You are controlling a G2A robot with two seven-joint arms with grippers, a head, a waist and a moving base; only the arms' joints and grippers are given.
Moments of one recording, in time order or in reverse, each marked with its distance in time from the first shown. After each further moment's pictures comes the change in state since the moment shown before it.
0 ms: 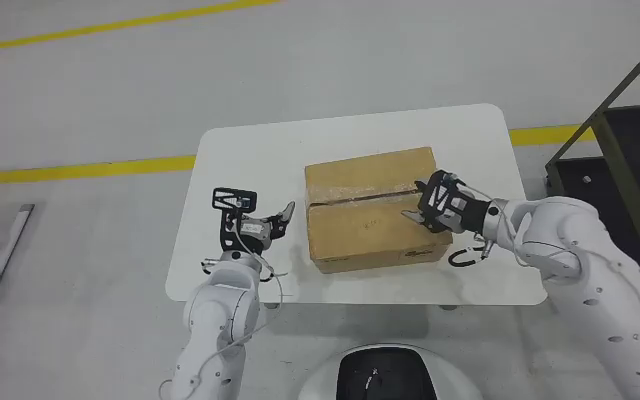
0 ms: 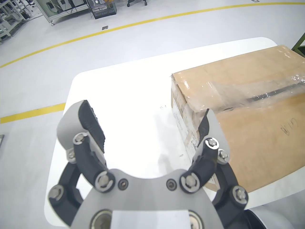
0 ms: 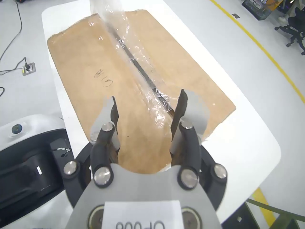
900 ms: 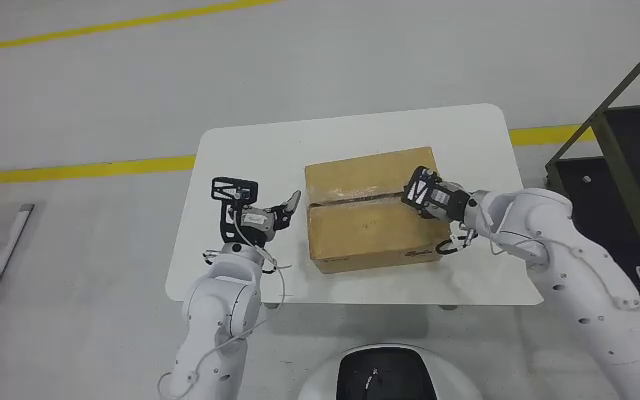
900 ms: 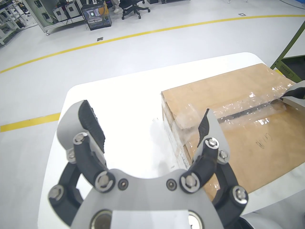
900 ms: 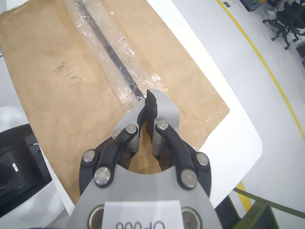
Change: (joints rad) left arm -0.045 -0.004 0.021 -0.017 -0.046 -0.009 0.014; right arm 0.102 -0.008 -0.108 0.105 -0.153 0.071 -0.019
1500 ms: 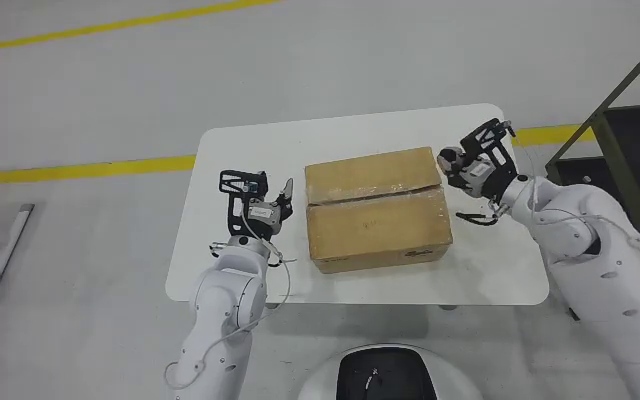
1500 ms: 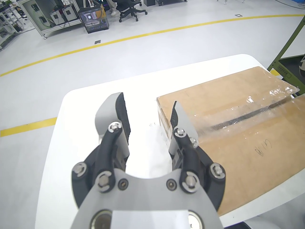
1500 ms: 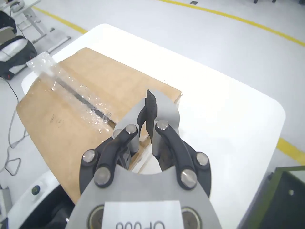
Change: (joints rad) left arm -0.044 -0.005 0.033 0.048 0.008 0.010 0.012; right arm -0.042 -0.003 0.188 0.073 0.492 0.236 0.011
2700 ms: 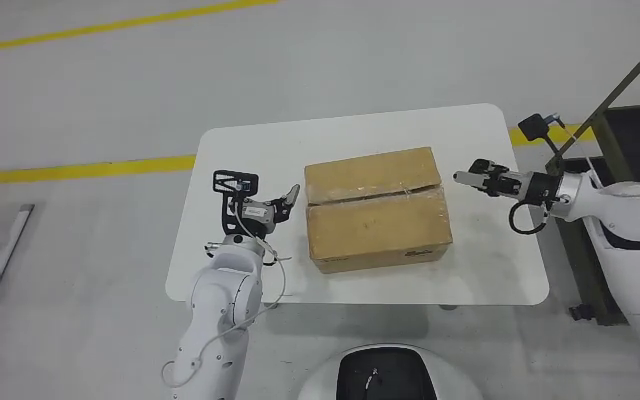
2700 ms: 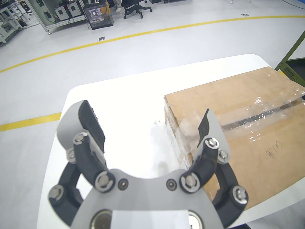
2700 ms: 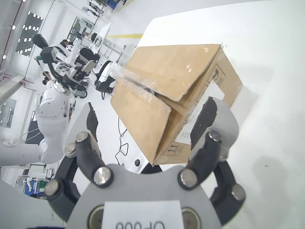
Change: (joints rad) left arm -0.003 0.001 -0.023 0.016 -0.005 0.006 -0.004; right arm -0.009 0.055 0.168 0.060 0.717 0.014 0.465
